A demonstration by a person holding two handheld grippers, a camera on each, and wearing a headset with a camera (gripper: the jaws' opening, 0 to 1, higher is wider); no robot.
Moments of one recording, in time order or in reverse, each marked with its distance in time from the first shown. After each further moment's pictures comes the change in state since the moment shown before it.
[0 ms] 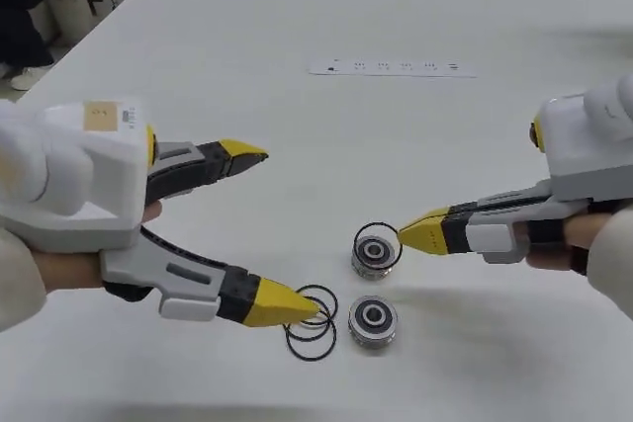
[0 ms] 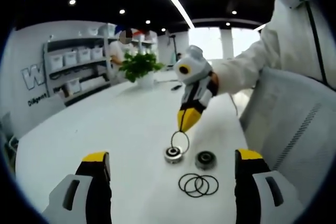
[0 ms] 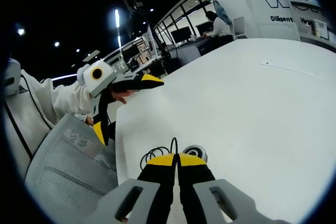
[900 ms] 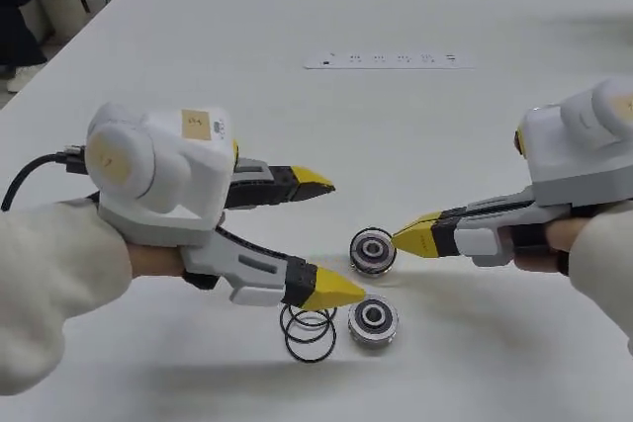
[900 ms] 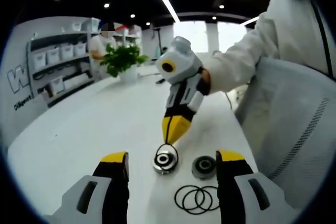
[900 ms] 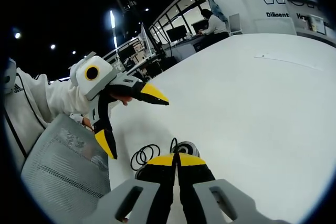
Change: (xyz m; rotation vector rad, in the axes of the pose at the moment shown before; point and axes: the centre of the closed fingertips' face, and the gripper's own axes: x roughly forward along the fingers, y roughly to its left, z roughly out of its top) left arm 0.052 -0.016 -0.004 0.036 0.054 -0.138; right arm 0.012 -0.016 -0.012 0.029 0.008 -0.020
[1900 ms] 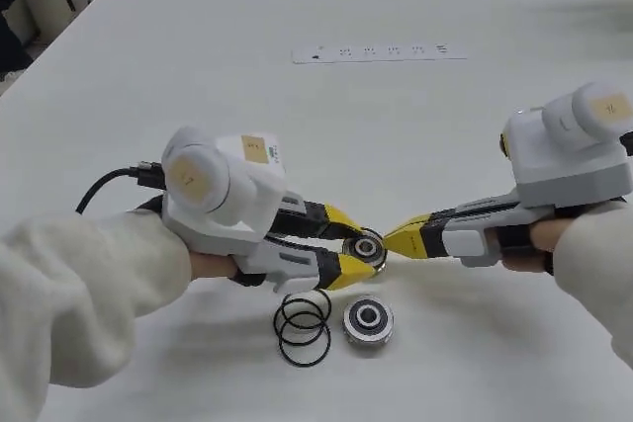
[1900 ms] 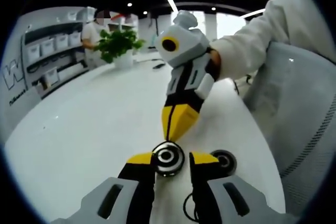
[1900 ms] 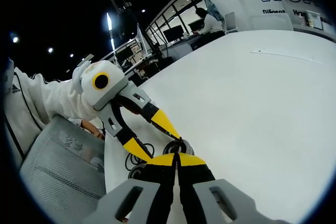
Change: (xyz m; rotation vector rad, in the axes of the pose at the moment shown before) left arm 0.044 0.012 -0.031 -0.012 0.091 -0.039; right arm 0.008 -0.010 -0.006 0.029 -0.005 -0.009
